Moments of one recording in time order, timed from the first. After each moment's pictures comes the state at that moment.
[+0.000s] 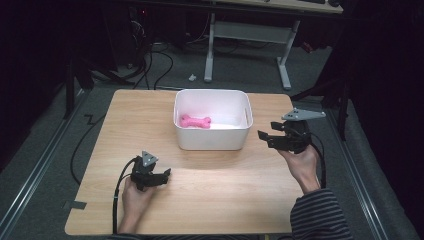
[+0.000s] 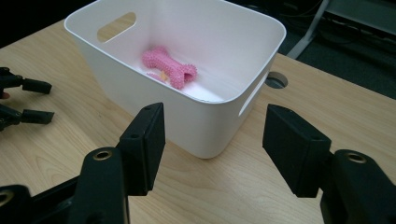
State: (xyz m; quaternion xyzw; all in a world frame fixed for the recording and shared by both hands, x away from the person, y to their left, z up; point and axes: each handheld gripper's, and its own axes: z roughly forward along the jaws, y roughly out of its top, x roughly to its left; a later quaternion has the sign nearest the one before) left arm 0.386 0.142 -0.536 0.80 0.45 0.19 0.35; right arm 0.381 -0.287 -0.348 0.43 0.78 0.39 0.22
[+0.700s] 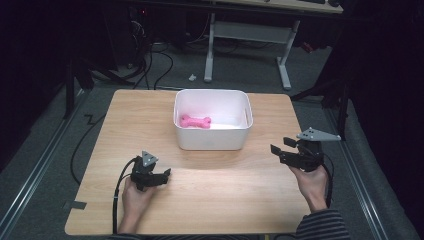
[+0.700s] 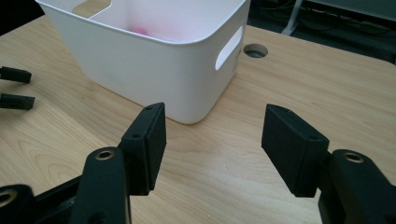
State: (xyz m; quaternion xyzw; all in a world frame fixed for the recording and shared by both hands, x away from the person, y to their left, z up) left arm 0.386 0.142 -0.536 0.80 0.45 0.19 0.35; right arm 0.346 -0.322 -0.388 0.47 0.75 0.40 0.23
